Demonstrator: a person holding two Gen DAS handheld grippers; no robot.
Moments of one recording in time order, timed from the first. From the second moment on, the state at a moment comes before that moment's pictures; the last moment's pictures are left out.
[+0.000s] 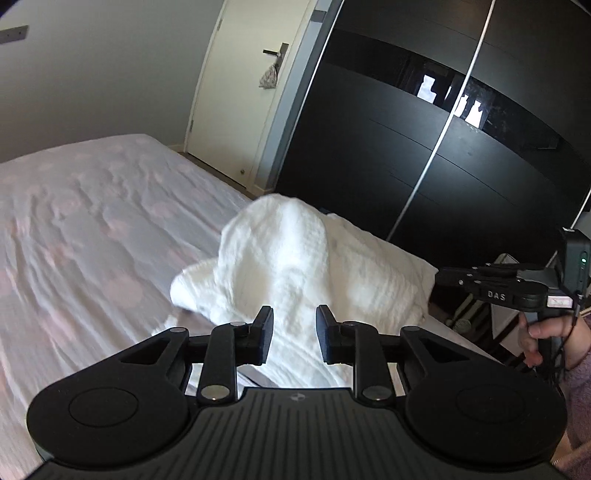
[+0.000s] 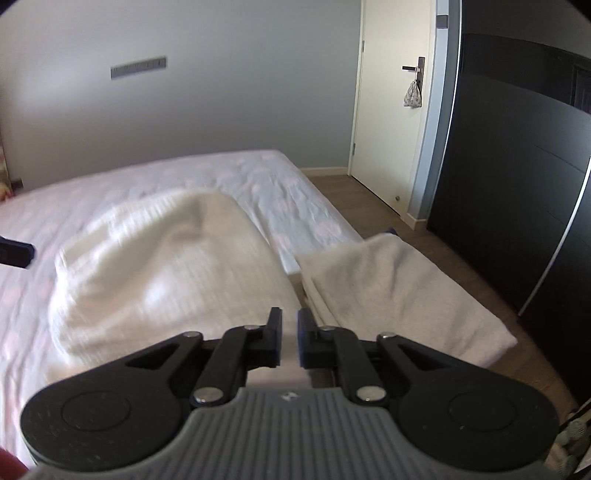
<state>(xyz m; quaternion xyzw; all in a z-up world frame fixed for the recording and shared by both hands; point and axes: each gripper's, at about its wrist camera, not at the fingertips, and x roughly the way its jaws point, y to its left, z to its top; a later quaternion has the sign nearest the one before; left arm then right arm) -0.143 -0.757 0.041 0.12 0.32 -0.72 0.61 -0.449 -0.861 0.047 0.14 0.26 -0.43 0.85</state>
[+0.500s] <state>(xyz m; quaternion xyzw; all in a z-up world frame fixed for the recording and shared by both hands) -0.098 -0.837 -0.039 0.13 0.35 -0.68 0.64 -0.375 -0.886 -0.015 0.17 0.26 -0.41 0.86</state>
